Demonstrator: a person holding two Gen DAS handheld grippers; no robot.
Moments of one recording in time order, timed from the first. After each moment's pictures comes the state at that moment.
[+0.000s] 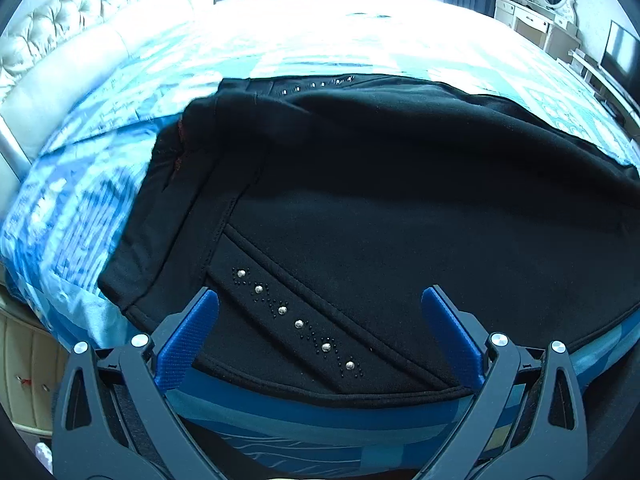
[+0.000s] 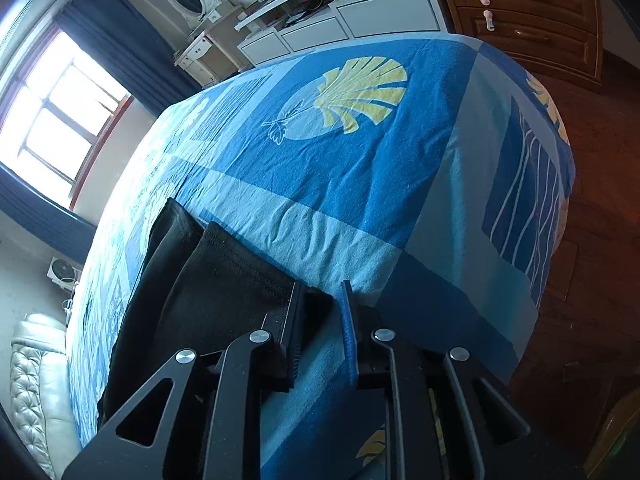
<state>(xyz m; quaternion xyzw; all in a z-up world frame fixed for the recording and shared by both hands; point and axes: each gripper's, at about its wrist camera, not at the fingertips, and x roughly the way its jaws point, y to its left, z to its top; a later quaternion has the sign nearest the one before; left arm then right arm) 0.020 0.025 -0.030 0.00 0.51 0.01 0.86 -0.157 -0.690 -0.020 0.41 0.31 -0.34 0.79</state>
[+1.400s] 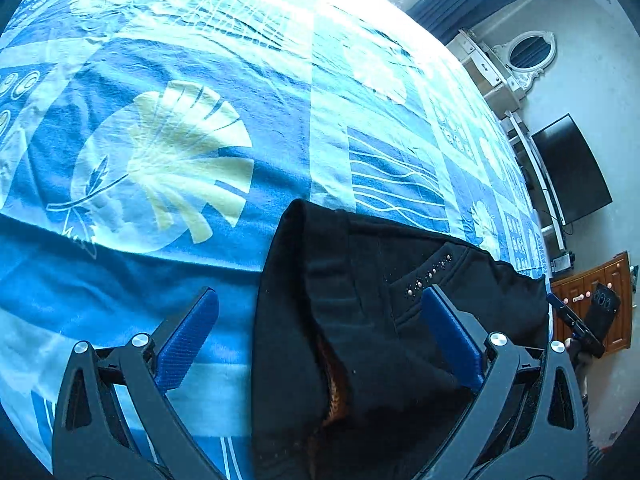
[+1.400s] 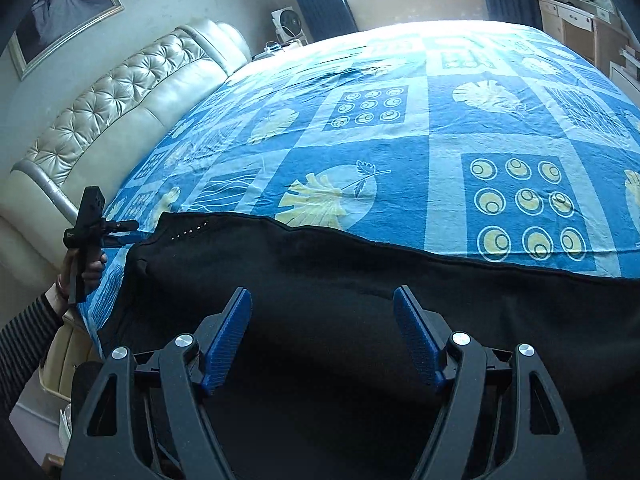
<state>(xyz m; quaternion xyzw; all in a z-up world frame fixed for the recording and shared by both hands) 0.261 0.231 -0.031 -0.19 0.54 -0.20 0.80 0.127 -0.305 0.025 0.09 0.46 0.19 0.87</state>
